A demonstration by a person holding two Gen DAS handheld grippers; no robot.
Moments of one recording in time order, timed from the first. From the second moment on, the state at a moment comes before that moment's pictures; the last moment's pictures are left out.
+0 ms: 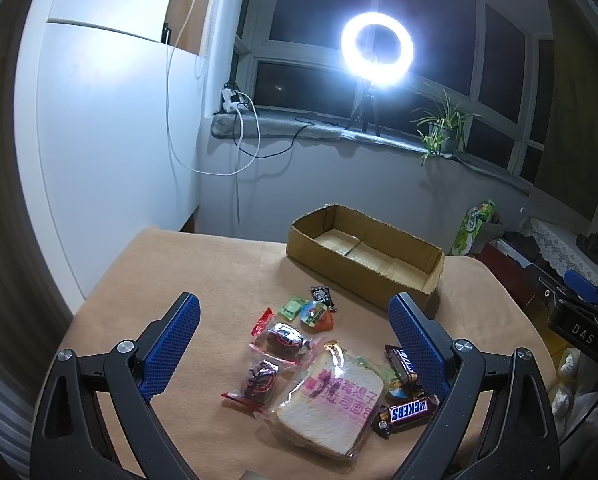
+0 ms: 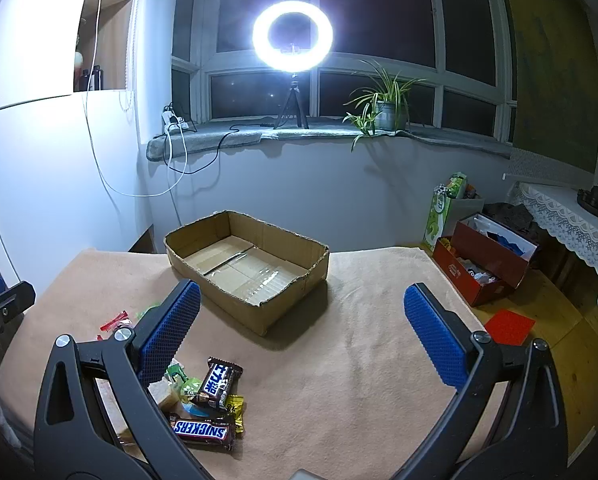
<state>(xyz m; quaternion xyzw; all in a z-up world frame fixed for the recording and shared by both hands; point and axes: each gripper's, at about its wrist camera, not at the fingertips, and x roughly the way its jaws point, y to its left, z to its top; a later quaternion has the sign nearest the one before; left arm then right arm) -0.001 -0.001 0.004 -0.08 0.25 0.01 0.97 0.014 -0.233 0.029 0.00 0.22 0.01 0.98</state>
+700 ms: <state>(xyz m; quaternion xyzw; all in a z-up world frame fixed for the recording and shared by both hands) -0.001 -0.001 0.006 -0.08 0.25 0.01 0.97 0.014 -0.233 0.028 0.00 0.22 0.01 0.98</state>
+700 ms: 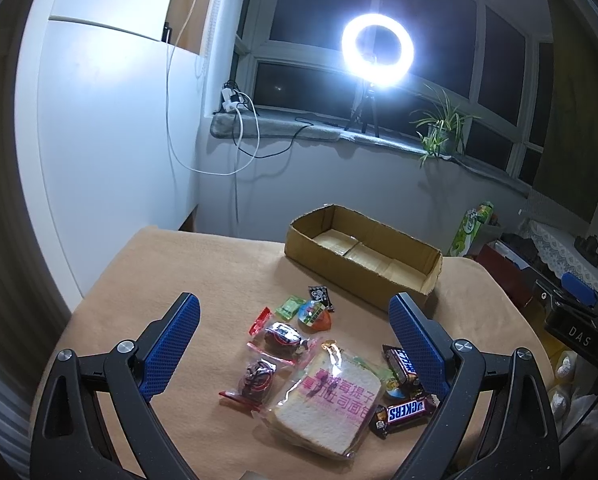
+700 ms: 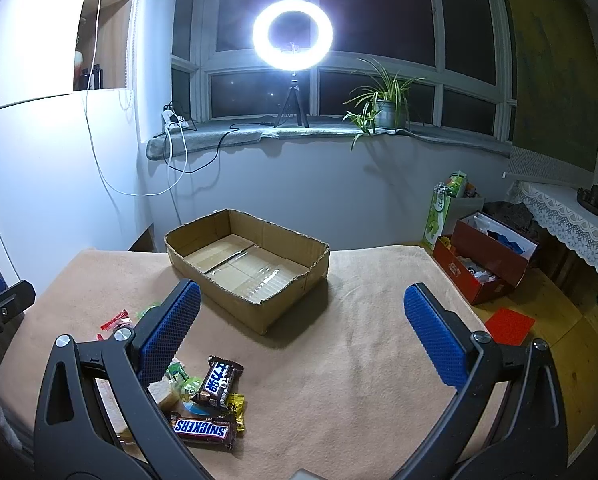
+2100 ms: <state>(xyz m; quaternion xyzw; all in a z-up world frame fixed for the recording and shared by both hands) 0.003 0.002 -0.003 -0.09 0.26 0.00 0.96 0.019 -0.227 0.011 0.00 0.24 0.02 0.97</state>
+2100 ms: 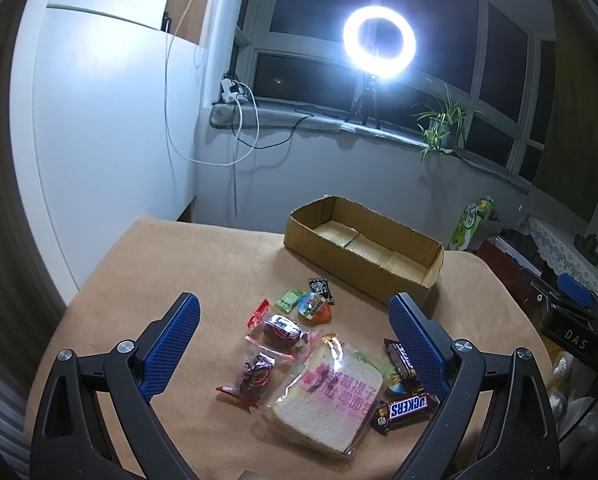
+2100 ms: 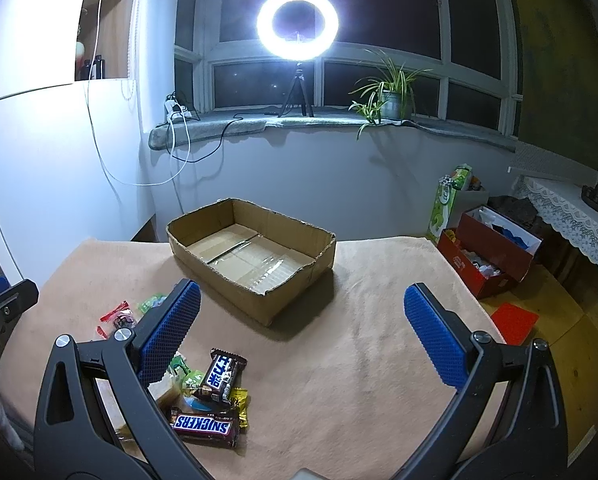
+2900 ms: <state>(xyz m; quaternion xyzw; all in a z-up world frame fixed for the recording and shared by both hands) -0.005 0.033 -0.068 -0.20 0.38 -0.04 0.90 0.052 -0.224 -0.050 0.12 0.39 0.22 0.89</state>
